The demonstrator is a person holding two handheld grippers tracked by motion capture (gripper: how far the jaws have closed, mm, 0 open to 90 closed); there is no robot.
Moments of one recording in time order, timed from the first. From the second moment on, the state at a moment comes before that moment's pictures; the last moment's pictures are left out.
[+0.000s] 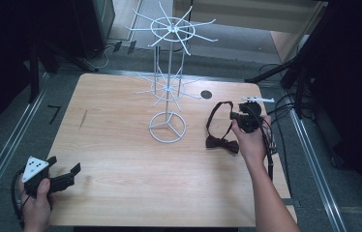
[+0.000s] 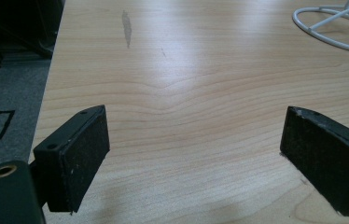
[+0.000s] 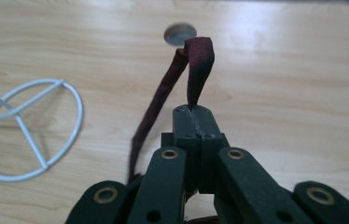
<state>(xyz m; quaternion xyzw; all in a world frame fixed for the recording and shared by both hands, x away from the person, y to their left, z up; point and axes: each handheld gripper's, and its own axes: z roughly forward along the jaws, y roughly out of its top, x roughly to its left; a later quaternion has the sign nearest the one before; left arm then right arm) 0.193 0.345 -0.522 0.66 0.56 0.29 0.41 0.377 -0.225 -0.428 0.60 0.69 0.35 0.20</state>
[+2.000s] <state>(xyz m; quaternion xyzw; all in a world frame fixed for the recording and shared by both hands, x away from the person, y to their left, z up) 0.193 0.345 -0.522 0.66 0.55 0.29 0.41 0.324 -0.118 -0.379 0.48 0.71 0.47 0.23</state>
